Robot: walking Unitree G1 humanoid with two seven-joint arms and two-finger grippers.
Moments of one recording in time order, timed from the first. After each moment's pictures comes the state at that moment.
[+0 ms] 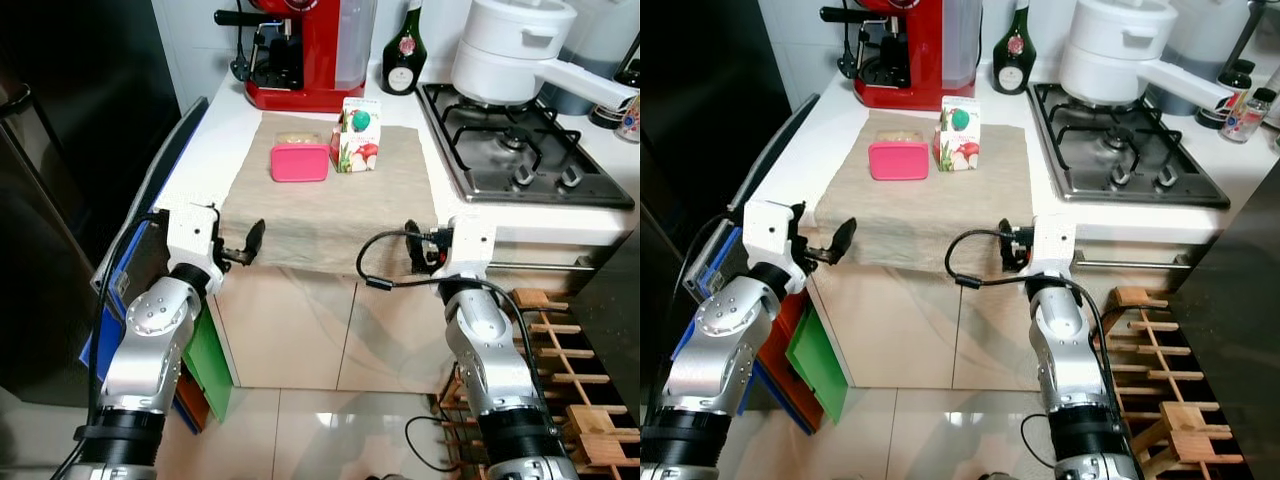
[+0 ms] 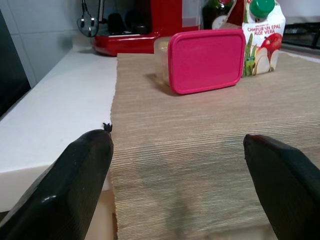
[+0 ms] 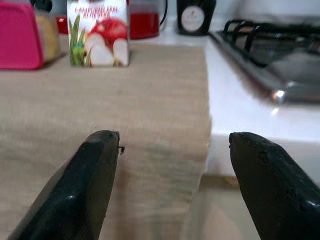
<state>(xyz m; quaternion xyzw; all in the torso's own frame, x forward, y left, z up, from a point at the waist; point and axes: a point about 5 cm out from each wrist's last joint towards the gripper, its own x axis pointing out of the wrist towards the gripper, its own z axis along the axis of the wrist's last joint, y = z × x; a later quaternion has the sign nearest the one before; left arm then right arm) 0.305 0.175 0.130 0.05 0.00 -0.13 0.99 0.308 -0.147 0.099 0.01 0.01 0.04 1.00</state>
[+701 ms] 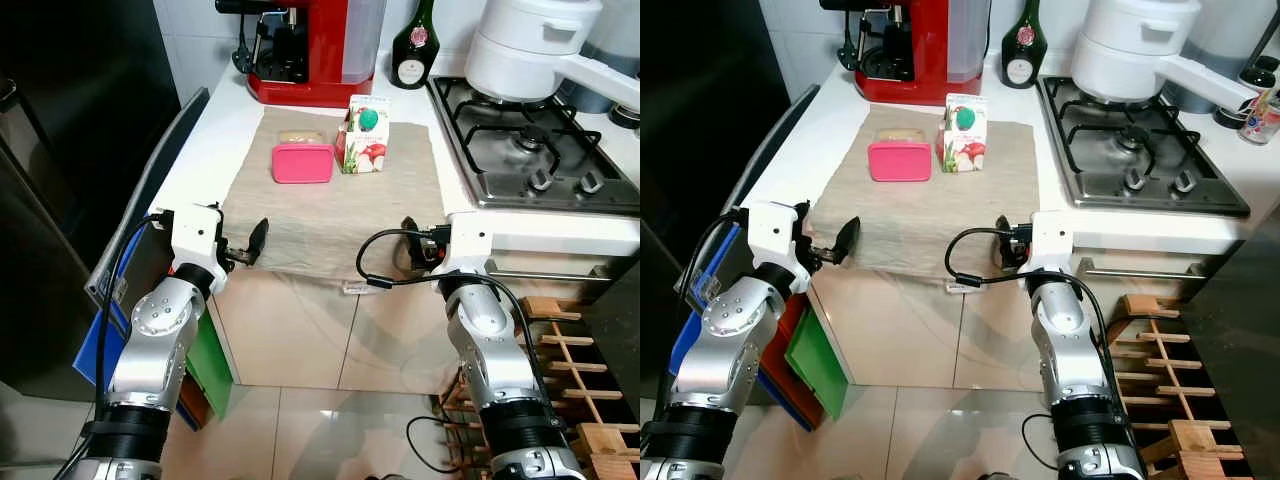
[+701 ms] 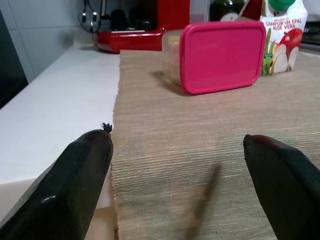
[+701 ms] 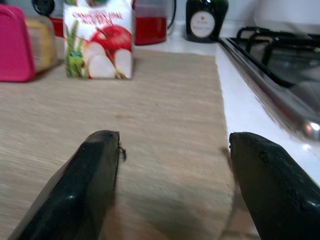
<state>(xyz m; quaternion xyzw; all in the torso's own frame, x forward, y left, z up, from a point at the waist) 0.310 0.172 0.129 0.04 -0.02 -0.14 0.99 0.321 -0.145 0.112 0.00 -0.01 0.05 1.00</state>
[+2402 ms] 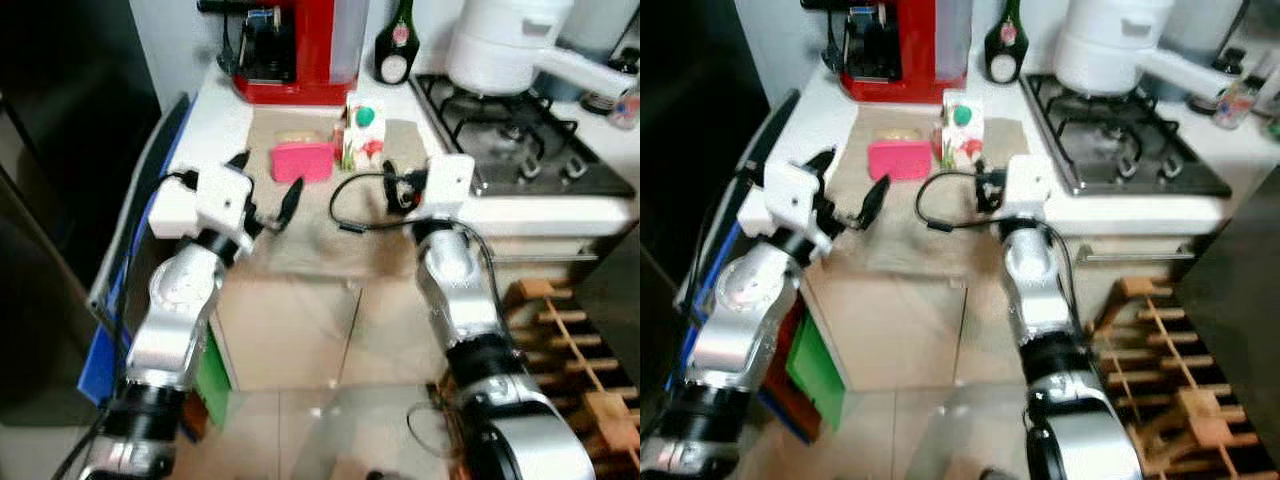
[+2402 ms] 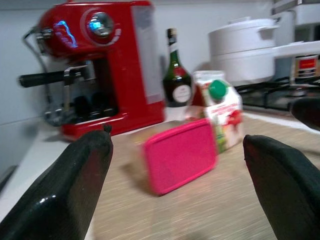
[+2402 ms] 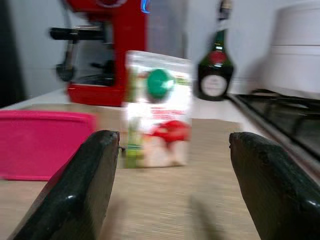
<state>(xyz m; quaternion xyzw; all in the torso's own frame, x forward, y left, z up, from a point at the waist) 0.315 0.144 0.180 0.08 -0.14 -0.18 0.97 0.359 -0.096 0.159 0.02 -0.10 0.08 0.99</state>
